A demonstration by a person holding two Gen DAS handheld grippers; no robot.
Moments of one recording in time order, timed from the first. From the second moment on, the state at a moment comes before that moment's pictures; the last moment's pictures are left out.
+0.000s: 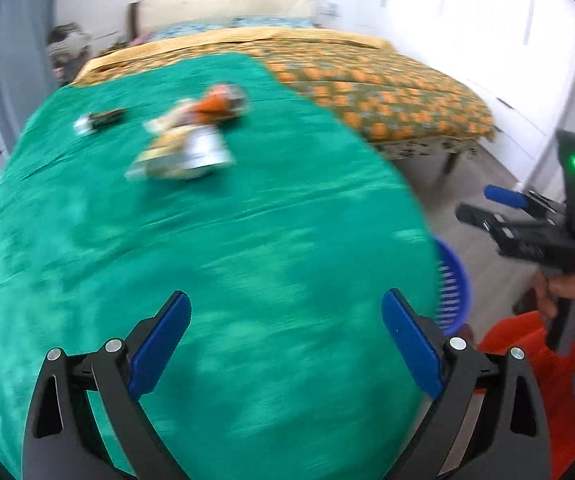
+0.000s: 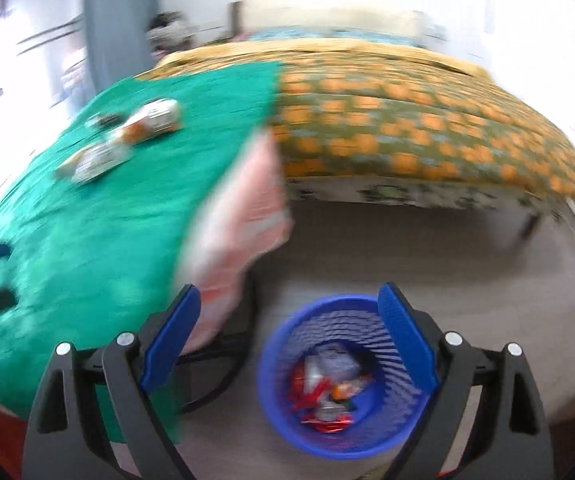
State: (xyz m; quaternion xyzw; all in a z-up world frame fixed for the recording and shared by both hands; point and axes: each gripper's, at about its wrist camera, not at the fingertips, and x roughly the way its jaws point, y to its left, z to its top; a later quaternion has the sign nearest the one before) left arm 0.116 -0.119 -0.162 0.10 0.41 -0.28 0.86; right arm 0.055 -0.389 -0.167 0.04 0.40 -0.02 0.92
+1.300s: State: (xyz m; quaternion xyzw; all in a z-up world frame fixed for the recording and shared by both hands) left arm 0.309 -0.124 -0.163 0.10 0.50 -0.21 0.84; right arm 0.130 -0.198 -0.179 -0.02 0.43 0.10 0.90
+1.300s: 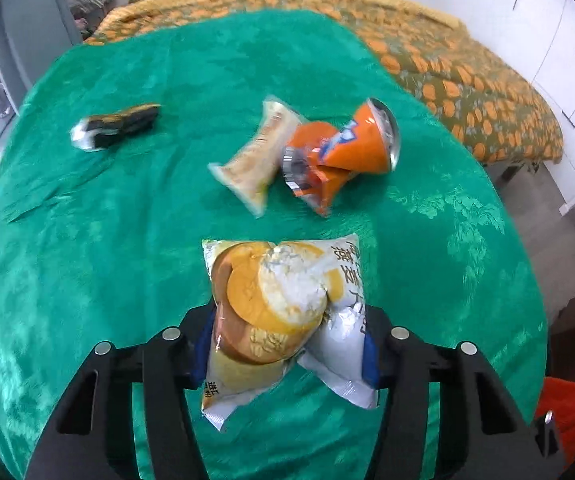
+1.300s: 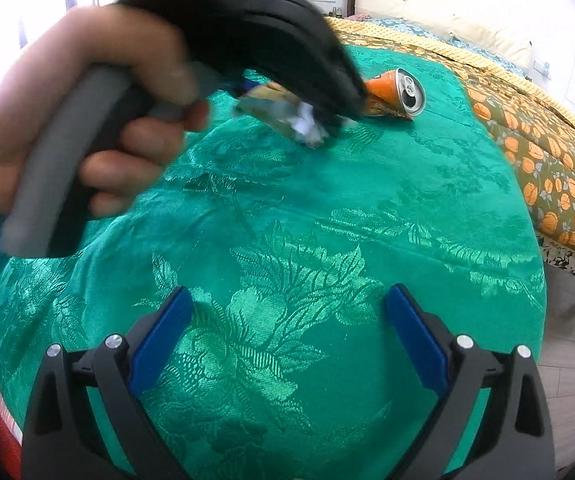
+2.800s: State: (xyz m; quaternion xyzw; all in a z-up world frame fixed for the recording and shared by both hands) left arm 0.223 0.042 -0.185 0.08 0.46 -0.14 0.88; right arm 0.244 -0.248 -0.135 -0.01 0.44 0.10 0.89
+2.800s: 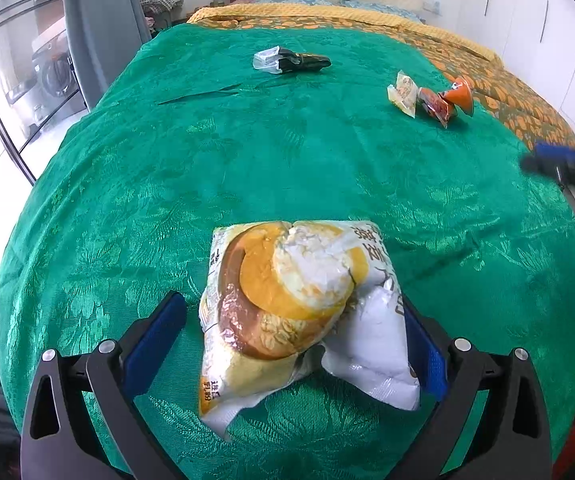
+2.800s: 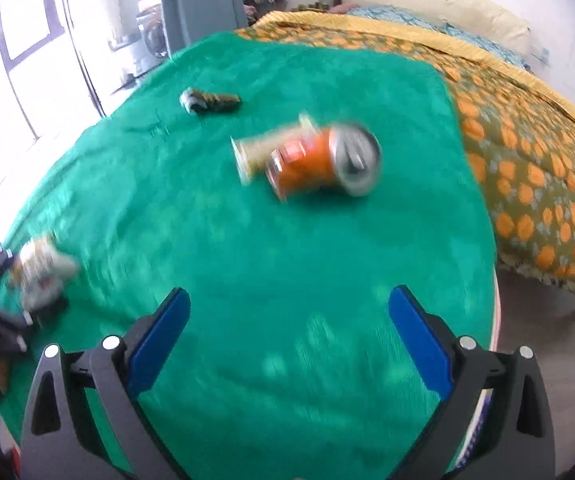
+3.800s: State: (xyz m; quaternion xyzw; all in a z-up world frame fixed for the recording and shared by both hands) left arm 0.223 0.042 -0.185 0.08 0.46 -0.14 0.88; right arm 0.256 -0.278 -0.135 -0.04 0.47 0.23 0.85
